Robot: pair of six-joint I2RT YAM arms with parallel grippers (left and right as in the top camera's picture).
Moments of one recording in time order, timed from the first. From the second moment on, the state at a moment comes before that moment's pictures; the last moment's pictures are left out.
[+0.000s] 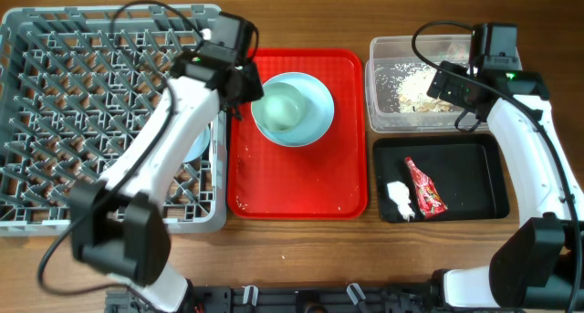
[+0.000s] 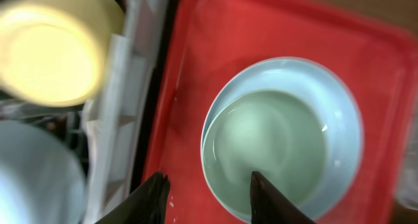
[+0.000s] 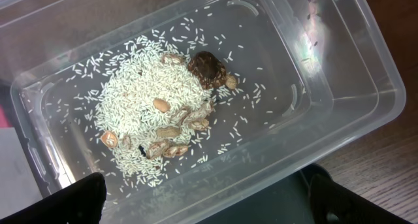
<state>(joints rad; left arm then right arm) -0.35 1.79 1.47 -0.84 -0.07 -0.54 -0.06 1.60 1.28 -0.77 0.22 0.30</state>
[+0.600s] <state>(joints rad) -0.35 2.00 1.46 -0.75 -0.05 -0.51 -0.06 1.60 1.28 -0.77 0.22 0.30</state>
